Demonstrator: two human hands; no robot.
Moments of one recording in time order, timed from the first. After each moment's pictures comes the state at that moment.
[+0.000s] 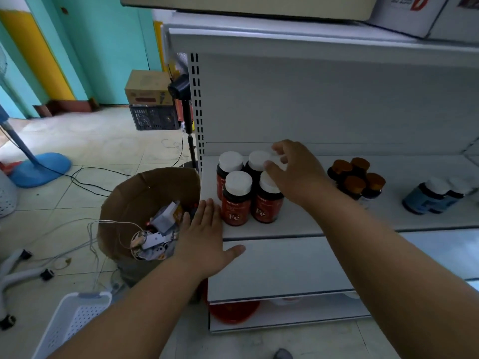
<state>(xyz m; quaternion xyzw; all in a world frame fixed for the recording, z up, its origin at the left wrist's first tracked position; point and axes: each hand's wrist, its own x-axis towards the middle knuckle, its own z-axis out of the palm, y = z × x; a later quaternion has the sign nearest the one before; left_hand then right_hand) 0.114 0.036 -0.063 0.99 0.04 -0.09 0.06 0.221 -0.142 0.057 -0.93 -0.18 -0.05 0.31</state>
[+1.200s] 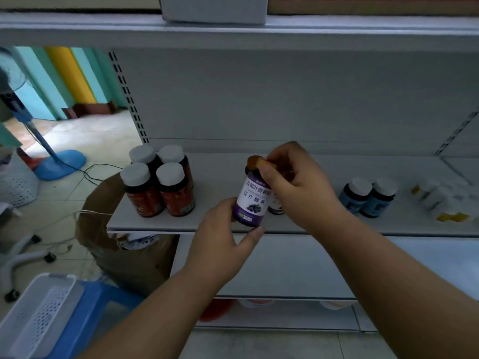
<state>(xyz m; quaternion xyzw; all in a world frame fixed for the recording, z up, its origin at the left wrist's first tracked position) 0.131 -0.218 -0.013 0.90 0.09 0.18 0.38 0.225 -0.354 0.068 -0.81 -0.26 -0.02 0.53</state>
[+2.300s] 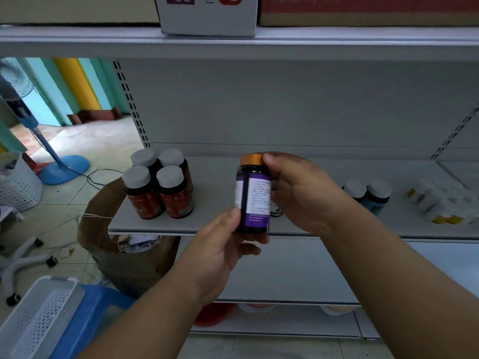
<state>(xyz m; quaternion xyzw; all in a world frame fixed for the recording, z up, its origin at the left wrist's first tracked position) 0.113 -0.230 0.014 0.55 0.06 0.02 0.83 0.224 -0.359 0.084 -0.59 -0.20 0.27 0.73</state>
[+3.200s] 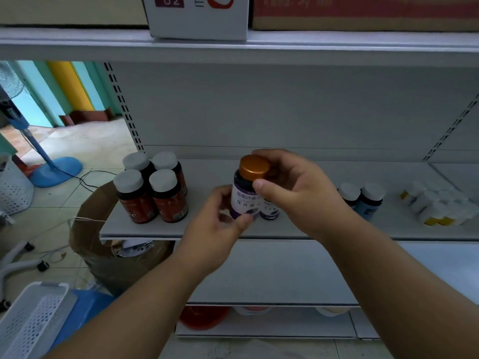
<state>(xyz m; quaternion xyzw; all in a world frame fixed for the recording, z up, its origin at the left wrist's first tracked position) 0.139 -0.217 0.023 0.81 0.08 0.11 0.57 0.214 -0.377 0.093 -0.73 -0.31 0.11 0.60</state>
